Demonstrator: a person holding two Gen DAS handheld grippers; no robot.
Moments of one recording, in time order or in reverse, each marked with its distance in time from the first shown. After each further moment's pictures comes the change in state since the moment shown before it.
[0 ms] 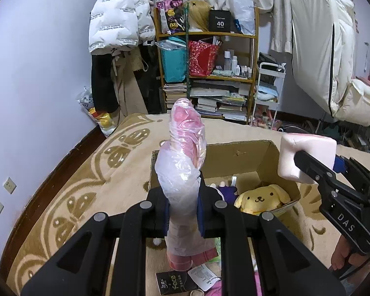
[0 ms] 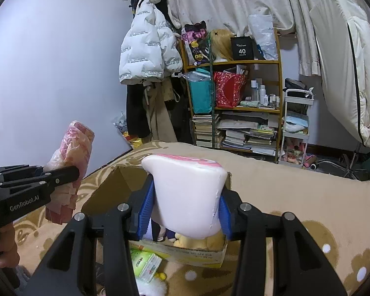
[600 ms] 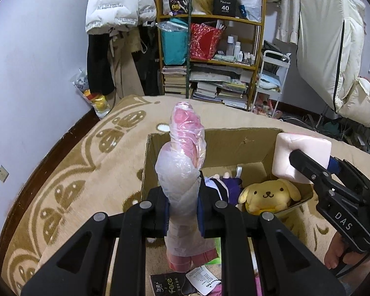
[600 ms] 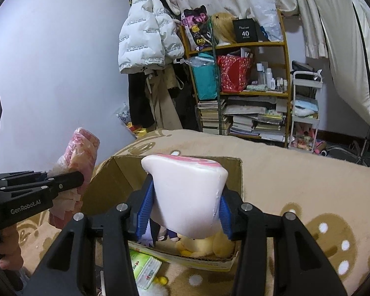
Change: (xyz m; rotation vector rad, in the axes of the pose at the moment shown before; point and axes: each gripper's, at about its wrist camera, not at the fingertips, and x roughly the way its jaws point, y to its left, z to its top) left arm 0.042 0.011 -0.006 -0.040 0.093 -0.025; right arm 0.044 -0.016 -0.016 0.049 0.070 0.056
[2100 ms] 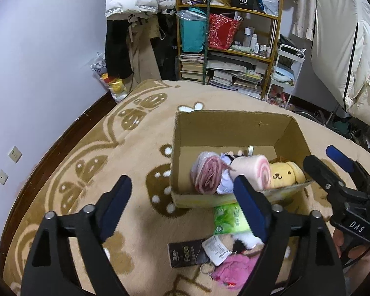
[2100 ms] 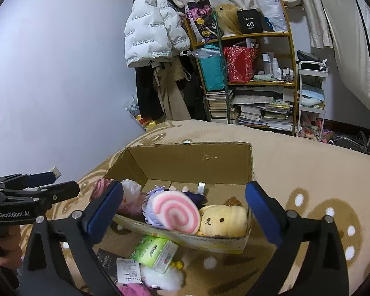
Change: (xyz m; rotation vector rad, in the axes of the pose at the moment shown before) left arm -0.038 0.023 -0.019 -0.056 0.079 0.075; right arm -0.019 0.015 -0.016 0.009 0.041 0.038
